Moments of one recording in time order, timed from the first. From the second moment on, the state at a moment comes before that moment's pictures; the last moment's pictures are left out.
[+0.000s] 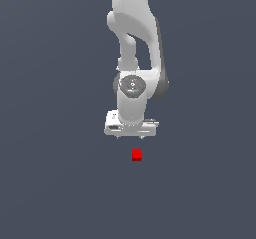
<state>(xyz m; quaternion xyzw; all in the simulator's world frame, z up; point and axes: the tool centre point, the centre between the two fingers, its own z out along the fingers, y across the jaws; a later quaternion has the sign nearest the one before) 0.041 0.008 0.100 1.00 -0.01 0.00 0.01</state>
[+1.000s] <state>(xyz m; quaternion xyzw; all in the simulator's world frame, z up) 0.091 0.040 0.020 1.00 0.00 0.00 0.00</state>
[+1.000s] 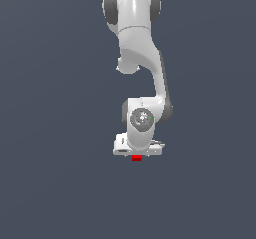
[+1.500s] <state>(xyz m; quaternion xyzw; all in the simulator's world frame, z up) 0.092 0.039 0.020 1.00 0.00 0.00 0.00</state>
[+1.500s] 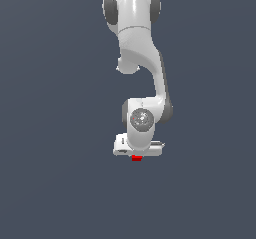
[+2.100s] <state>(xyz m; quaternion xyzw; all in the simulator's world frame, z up) 0.090 0.040 0.043 1.00 0.00 0.00 0.00</state>
